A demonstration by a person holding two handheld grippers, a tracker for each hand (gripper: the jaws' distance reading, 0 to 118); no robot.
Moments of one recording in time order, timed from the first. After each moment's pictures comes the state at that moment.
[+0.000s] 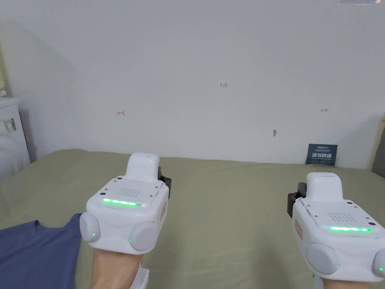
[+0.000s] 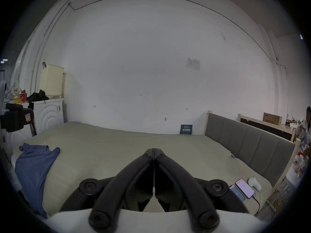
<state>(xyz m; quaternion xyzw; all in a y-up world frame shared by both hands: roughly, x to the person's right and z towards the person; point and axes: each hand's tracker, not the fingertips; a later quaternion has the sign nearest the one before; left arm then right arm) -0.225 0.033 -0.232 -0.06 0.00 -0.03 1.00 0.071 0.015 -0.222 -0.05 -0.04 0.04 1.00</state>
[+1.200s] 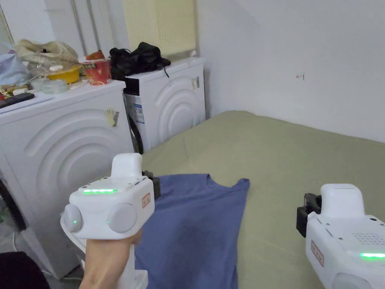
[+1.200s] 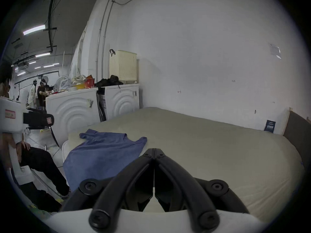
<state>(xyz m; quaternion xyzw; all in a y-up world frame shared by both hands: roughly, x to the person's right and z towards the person) -0.532 -0.024 -0.155 -0.19 0.27 0.09 0.94 -0.211 -0.048 -0.274 -0.13 0.29 0.04 0.95</state>
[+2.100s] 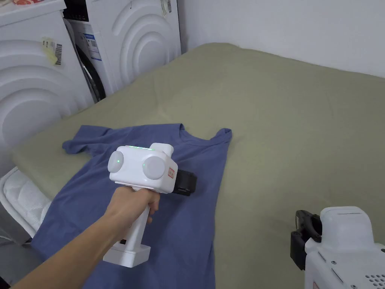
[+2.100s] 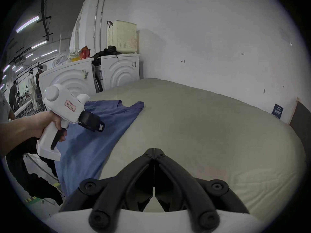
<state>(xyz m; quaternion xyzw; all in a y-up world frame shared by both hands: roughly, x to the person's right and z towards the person) -0.579 -0.203 -0.382 -0.48 0.16 0.09 0.86 -0.217 -0.148 -0.324 -0.23 0.30 0.07 0.92</state>
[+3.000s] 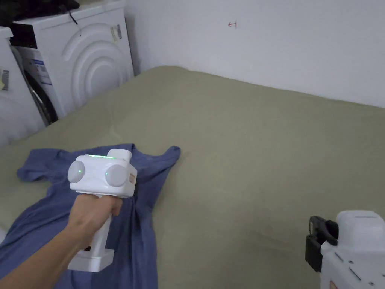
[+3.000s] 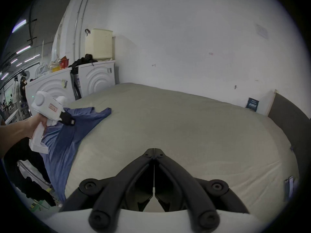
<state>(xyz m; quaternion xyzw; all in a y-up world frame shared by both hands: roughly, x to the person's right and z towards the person) -0.521 -0.149 -0.370 -0.43 0.18 0.06 0.88 -0.087 -0.105 -0.310 -0.22 0.20 0.06 0.95</state>
